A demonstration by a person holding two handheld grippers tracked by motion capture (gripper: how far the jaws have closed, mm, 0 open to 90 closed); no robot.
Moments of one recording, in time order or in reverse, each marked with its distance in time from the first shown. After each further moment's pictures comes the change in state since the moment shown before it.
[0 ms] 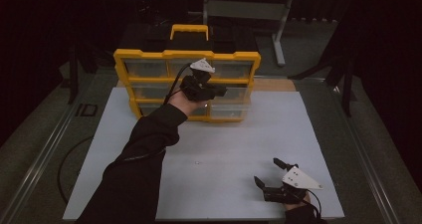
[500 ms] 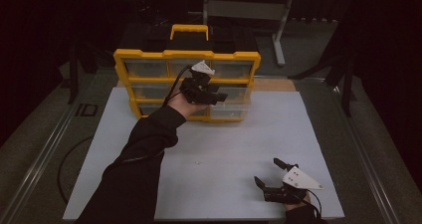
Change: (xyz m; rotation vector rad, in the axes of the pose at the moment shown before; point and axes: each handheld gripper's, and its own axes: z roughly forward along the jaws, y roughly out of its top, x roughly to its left) left arm -0.002 -0.005 -0.002 0.019 0.026 -0.012; right arm 0.000 0.000 -0.001 0.000 0.000 0.000
